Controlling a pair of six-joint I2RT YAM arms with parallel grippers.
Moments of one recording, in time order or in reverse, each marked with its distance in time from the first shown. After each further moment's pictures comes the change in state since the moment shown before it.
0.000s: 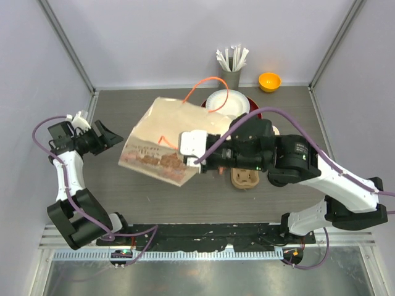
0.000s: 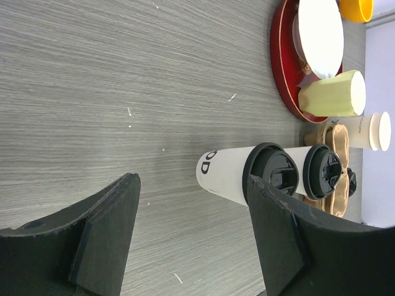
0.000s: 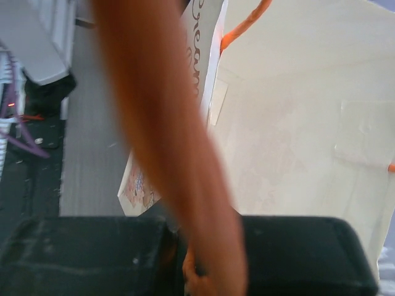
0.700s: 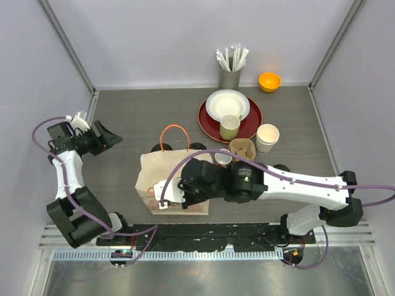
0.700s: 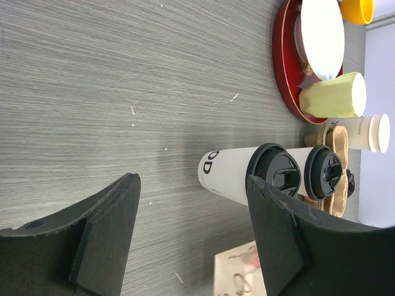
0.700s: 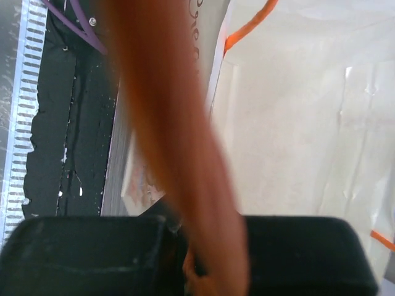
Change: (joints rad) left arm 0.018 0.017 0.000 -0.001 0.007 0.003; right arm 0.143 0.053 -0.348 -0.068 0.014 0.036
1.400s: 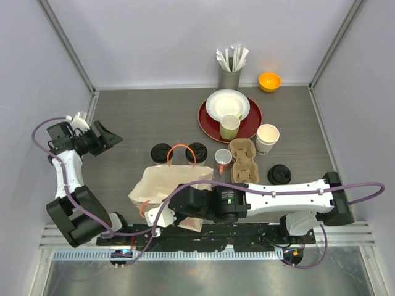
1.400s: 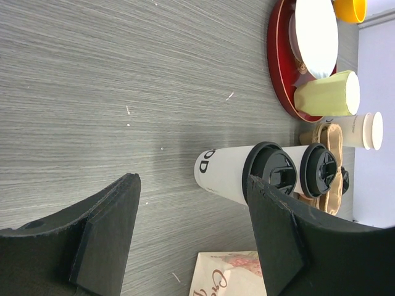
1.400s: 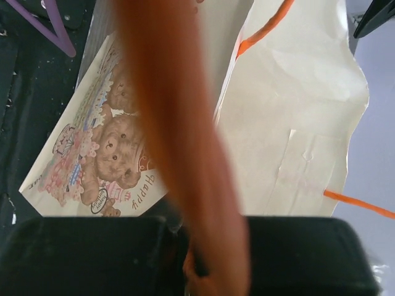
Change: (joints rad) left arm 0.006 0.007 0.000 0.000 0.022 0.000; right arm 0.119 0.064 -0.177 0.248 0.219 -0.161
